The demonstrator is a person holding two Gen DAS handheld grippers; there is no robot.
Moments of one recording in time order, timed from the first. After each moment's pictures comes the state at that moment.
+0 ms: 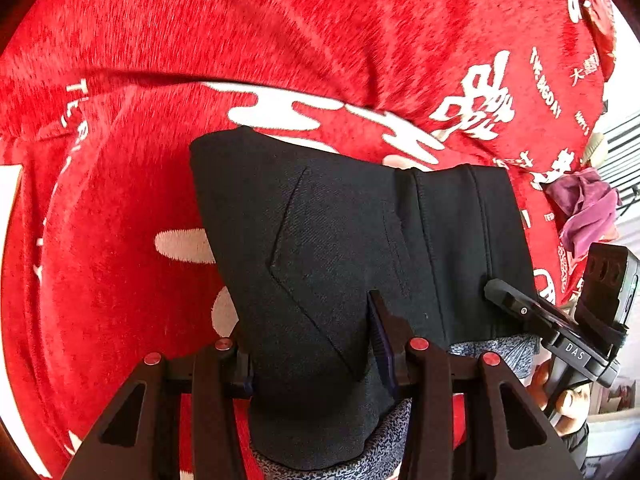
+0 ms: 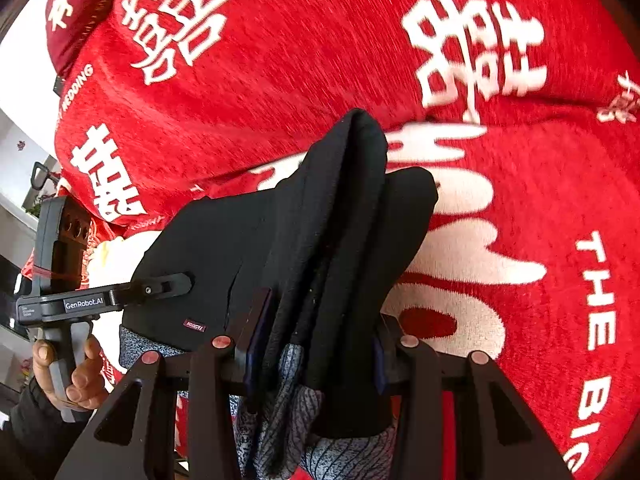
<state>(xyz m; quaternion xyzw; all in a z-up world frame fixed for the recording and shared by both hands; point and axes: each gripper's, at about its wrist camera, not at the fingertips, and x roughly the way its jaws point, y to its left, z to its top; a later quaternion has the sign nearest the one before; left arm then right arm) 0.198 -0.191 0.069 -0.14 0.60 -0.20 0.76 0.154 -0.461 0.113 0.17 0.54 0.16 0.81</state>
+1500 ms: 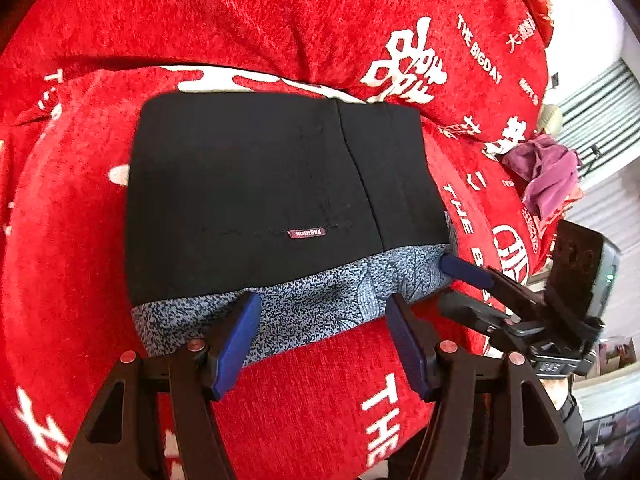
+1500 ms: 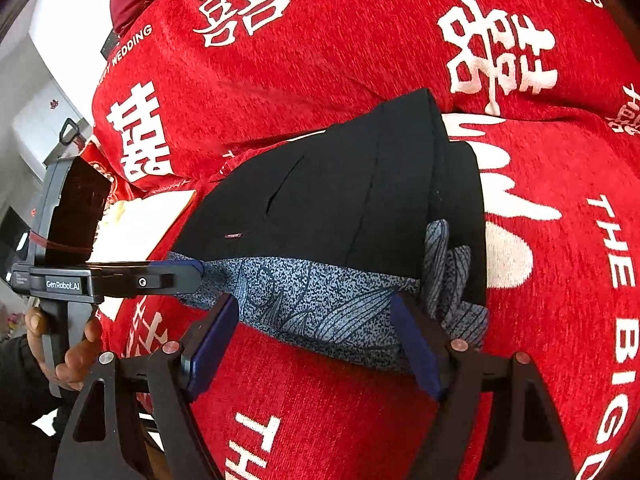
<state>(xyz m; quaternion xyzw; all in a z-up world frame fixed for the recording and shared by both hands) 0.114 -0.211 0.081 -0.14 0.56 -0.27 0.77 0.073 -0.440 0.098 0.12 0.49 0.21 0.84</state>
